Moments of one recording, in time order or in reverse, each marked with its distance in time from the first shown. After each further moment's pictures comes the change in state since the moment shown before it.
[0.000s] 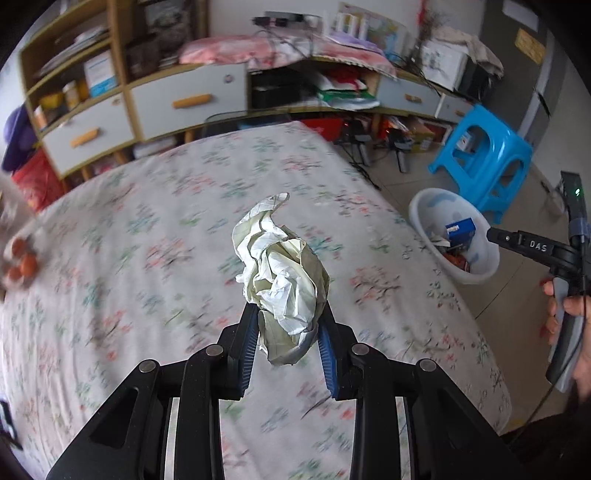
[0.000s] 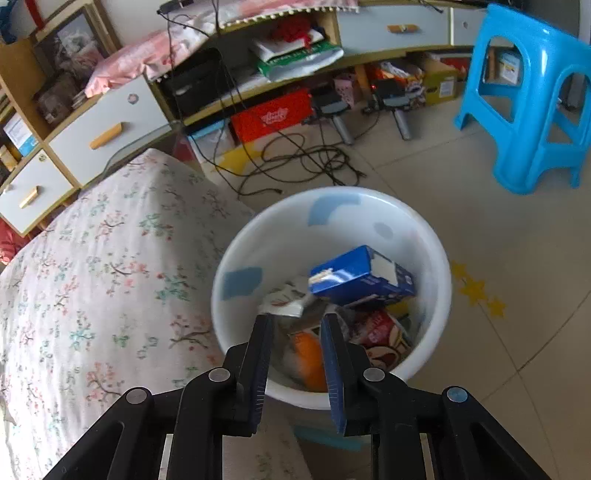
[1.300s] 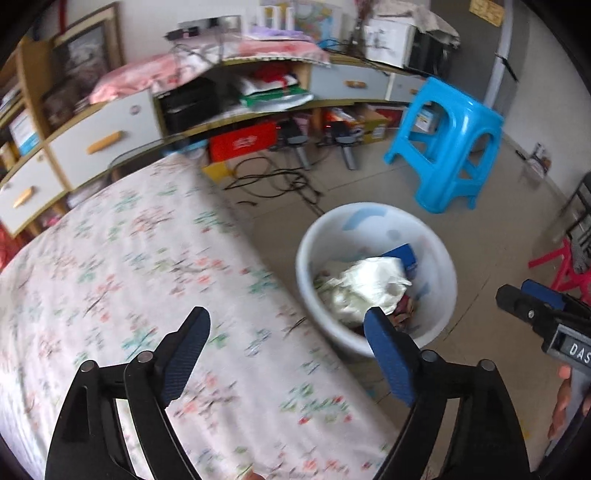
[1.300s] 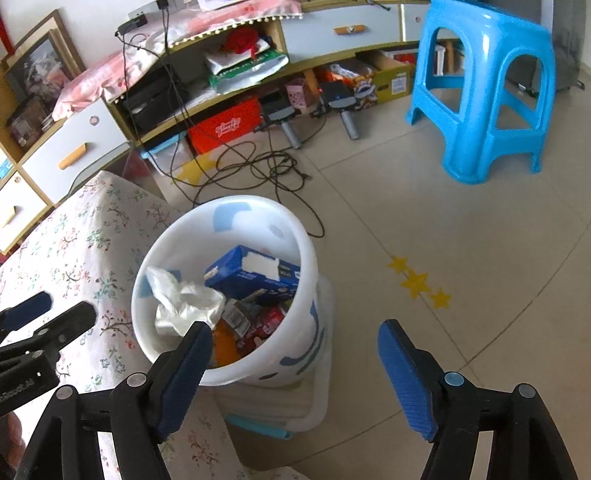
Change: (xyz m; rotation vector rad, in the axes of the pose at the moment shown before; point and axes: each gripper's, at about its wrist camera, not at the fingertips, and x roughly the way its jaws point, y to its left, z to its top) left arm 0.053 -0.140 0.056 0.115 -0.013 -0.064; right arm -0.043 -0.078 -0.005 0.052 -0.018 -0.060
